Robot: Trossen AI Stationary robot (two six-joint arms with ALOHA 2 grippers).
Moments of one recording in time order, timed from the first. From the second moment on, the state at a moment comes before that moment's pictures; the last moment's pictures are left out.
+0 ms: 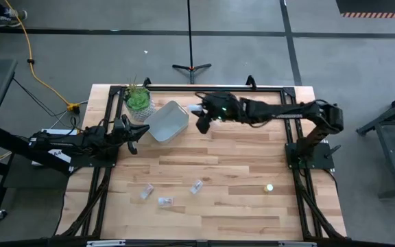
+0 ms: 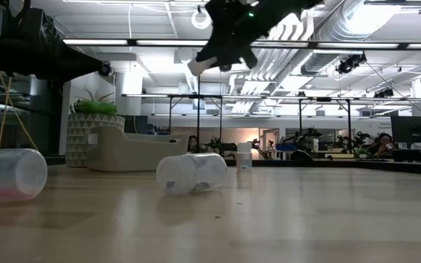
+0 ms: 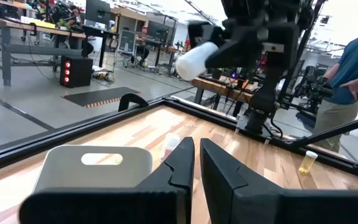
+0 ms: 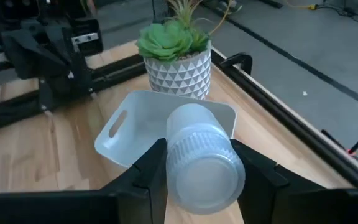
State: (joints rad) left arm -0.05 0.01 0.01 0.07 -0.45 -0.22; right arm -0.20 1.66 1.31 -0.12 0.18 0.23
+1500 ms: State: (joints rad) left arm -0.05 0.01 0.01 0.07 -0.45 -0.21; right arm -0.27 2.45 2.29 -1.00 0.04 0.20
